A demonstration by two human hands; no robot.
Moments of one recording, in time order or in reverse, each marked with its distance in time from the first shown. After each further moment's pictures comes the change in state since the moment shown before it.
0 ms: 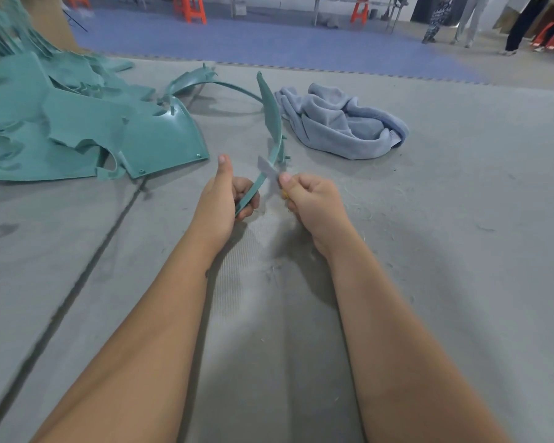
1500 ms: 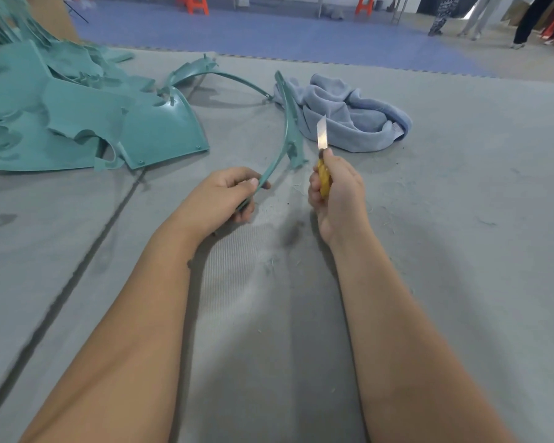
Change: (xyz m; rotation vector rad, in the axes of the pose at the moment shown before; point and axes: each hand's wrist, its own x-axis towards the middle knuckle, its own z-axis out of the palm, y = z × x) left_hand -0.010 0.015 -0.014 0.237 -0.161 0.021; right_hand 0.001 -0.007 -0.014 0.612 0.219 0.180
